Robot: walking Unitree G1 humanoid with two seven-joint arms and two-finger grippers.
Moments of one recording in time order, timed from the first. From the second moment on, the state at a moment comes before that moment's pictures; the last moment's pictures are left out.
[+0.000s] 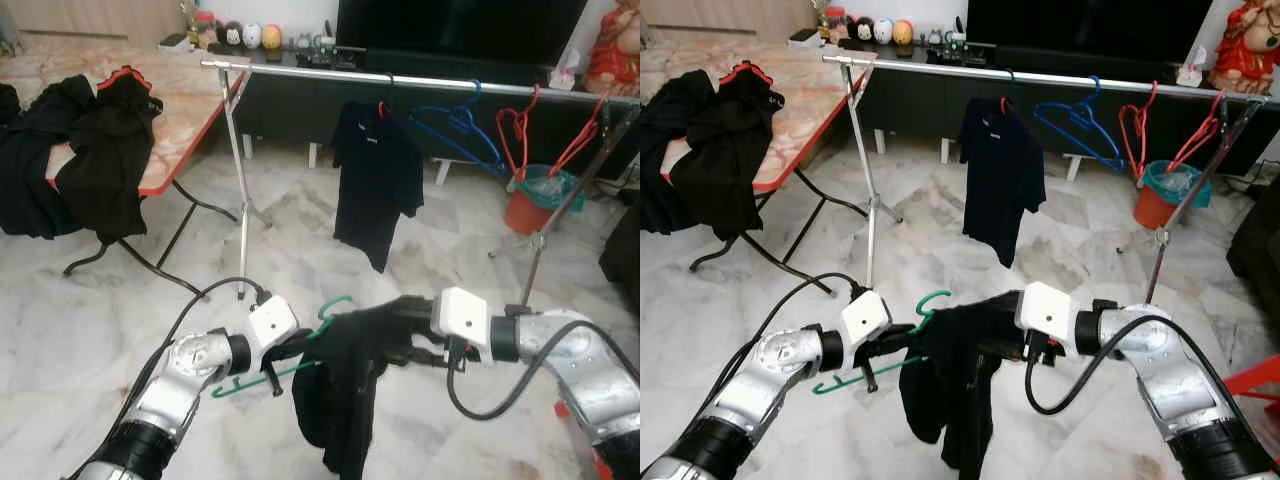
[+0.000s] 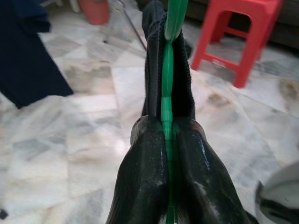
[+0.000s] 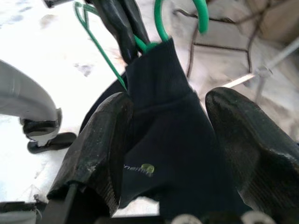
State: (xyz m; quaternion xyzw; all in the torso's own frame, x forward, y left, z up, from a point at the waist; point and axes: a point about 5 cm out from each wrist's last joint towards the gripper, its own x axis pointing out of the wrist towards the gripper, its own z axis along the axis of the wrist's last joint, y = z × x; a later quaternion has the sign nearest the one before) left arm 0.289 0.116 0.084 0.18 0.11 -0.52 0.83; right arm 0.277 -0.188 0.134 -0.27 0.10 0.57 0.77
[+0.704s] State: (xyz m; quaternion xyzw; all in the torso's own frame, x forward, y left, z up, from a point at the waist) left arm 0.276 0.111 0.104 0.19 0.12 -0.62 0.75; right arm 0.281 -0.179 0.114 -0.34 0.08 0.62 0.70
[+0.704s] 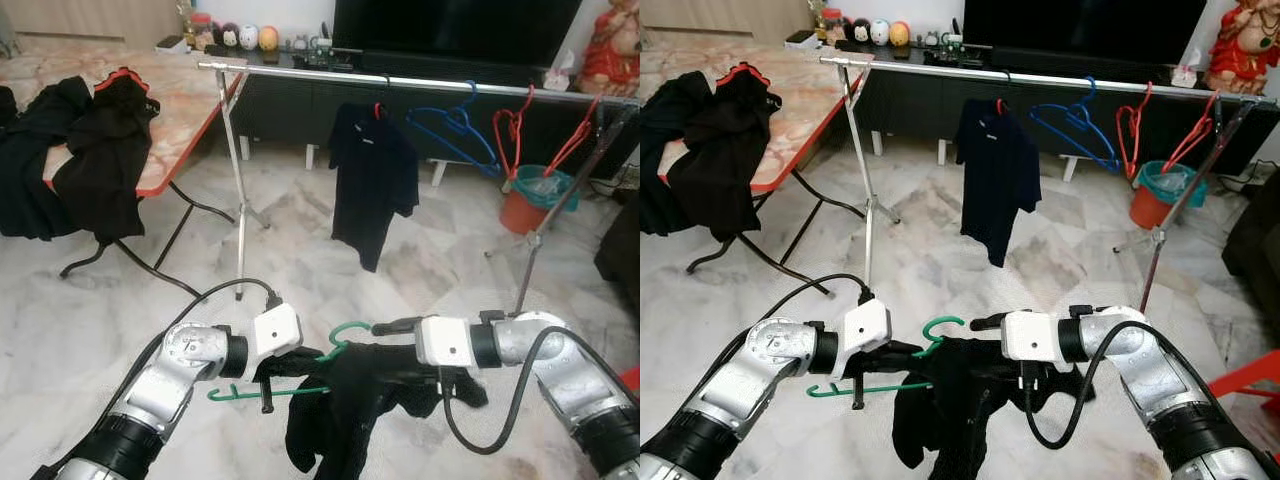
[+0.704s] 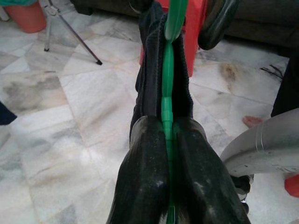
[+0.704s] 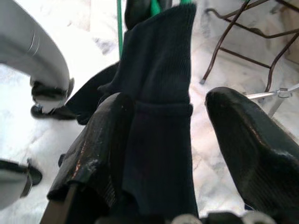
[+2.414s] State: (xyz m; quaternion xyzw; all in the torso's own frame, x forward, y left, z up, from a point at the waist) left arm 0.267 0.099 0.115 0.20 0.11 -0.66 0.71; right arm 0.279 -0.175 0.092 -0.30 0.13 0.66 0.67
